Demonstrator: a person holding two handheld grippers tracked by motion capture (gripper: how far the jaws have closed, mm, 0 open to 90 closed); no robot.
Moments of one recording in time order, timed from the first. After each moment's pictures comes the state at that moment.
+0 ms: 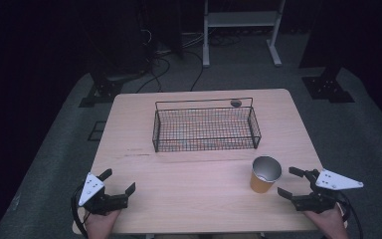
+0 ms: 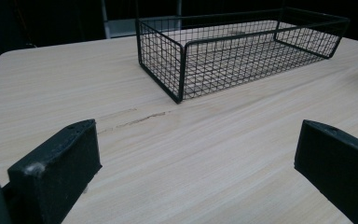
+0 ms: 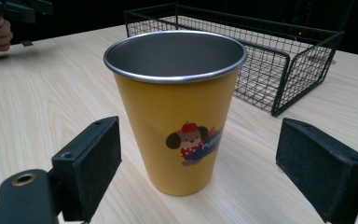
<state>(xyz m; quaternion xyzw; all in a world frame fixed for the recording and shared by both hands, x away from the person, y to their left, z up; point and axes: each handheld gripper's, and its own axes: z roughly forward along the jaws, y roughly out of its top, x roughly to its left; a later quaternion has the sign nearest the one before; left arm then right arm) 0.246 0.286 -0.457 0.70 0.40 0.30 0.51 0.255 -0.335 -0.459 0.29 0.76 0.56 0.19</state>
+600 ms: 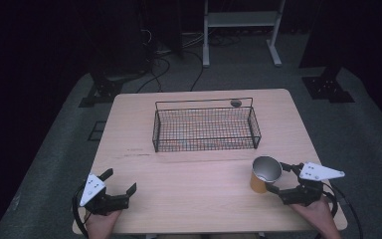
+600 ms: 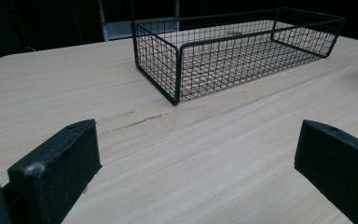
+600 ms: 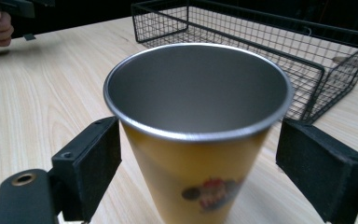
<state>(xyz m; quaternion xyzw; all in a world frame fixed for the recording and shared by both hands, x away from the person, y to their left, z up) 0.246 0.283 -0.457 0.70 0.39 0.30 0.51 0.274 -0.303 -0.450 0.28 0.78 0.54 0.17</state>
